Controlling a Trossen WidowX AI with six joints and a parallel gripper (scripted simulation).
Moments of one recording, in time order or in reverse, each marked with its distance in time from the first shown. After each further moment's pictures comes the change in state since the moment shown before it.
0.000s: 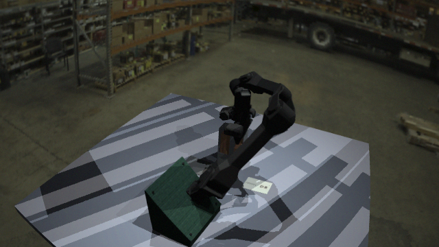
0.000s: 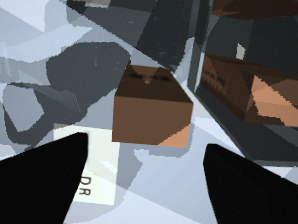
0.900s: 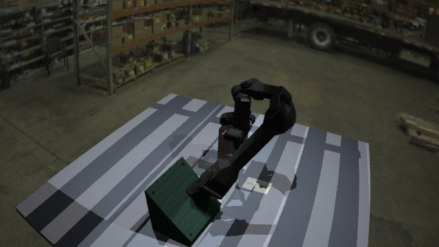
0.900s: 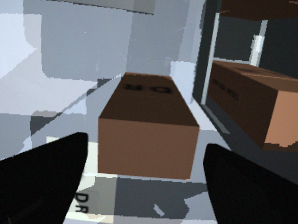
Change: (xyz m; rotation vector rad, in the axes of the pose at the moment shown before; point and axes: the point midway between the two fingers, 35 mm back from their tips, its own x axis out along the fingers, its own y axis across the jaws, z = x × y) arm 0.027 -0.004 0.001 0.012 -0.009 0.029
